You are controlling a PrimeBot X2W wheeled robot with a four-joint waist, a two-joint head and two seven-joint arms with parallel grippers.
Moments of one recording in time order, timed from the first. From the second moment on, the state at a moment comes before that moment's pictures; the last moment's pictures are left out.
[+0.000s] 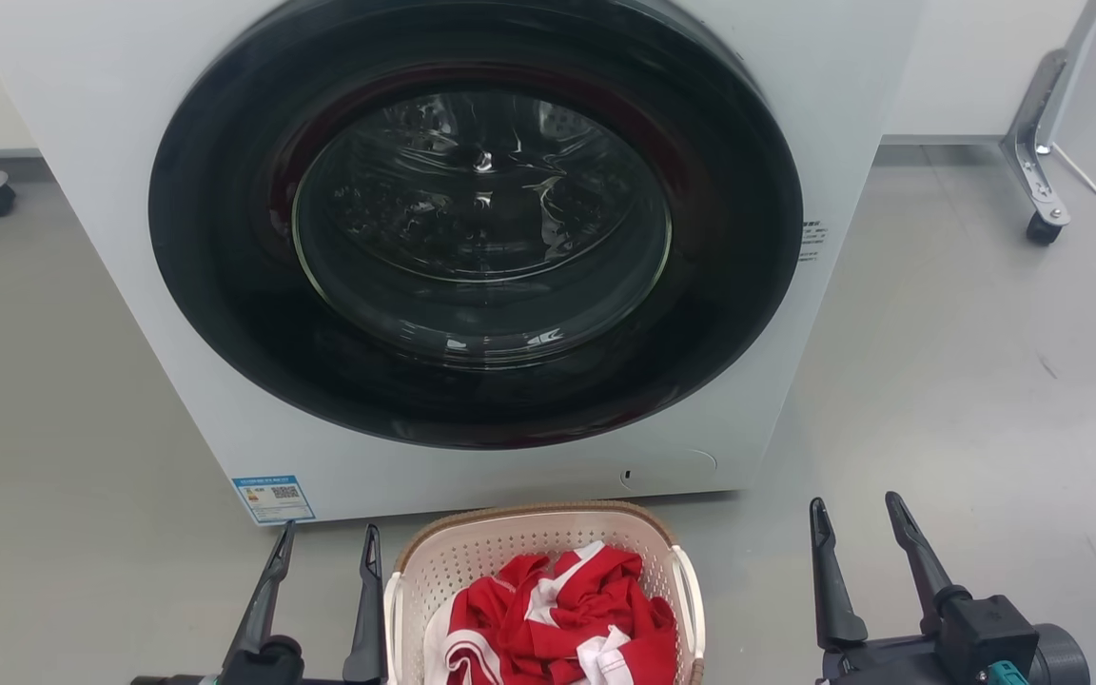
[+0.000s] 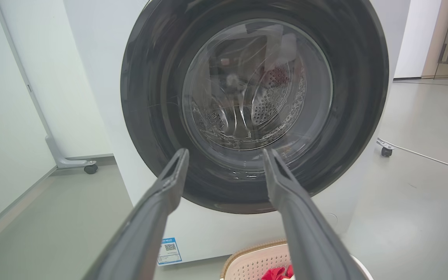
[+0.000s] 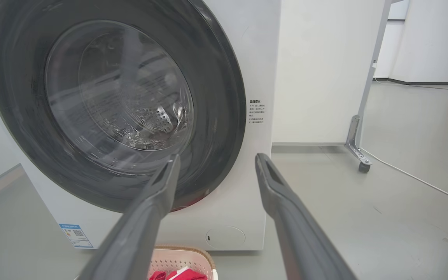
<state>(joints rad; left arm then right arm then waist) 0.07 0.06 -0.21 0.06 -0.09 0.12 -0.25 -0.01 -0.05 0.22 0.12 0.14 -0.10 -0.25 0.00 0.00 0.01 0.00</state>
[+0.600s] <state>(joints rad) -0.01 0.06 -0.20 0.08 -0.11 0.12 -0.25 -0.11 -0.05 0.21 0.15 0.14 -0.08 -0.25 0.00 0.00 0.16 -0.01</state>
